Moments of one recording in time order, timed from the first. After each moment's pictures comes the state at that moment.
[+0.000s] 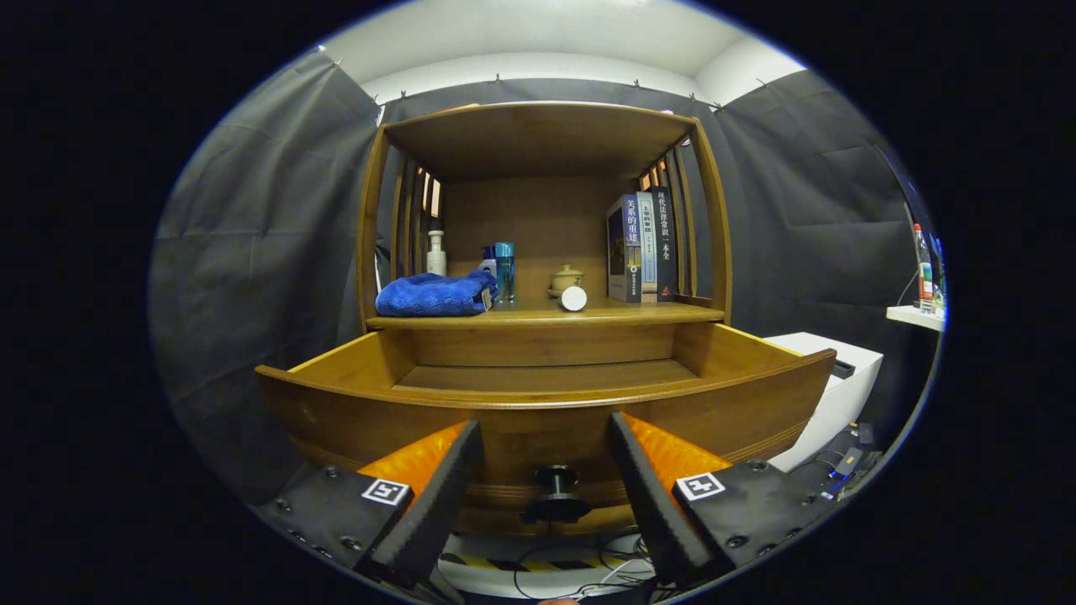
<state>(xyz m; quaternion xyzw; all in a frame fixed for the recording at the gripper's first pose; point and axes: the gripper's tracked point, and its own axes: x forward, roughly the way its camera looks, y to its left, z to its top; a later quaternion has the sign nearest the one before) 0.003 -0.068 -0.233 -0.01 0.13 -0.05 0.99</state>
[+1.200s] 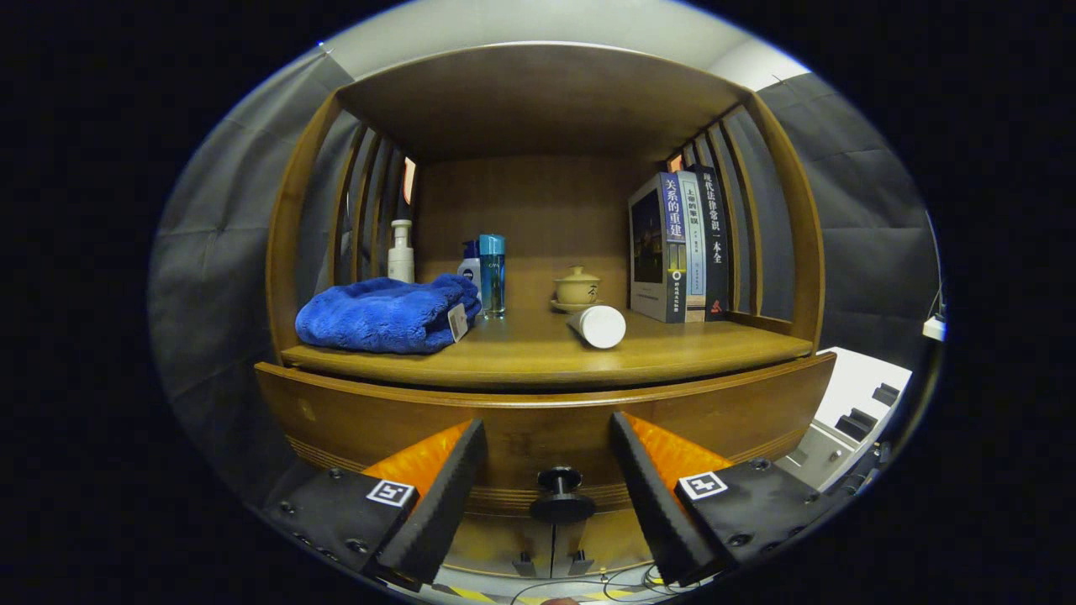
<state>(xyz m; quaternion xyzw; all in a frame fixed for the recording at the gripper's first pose) 0.195 -0.081 -0.257 -0.01 0.13 -0.06 0.99</state>
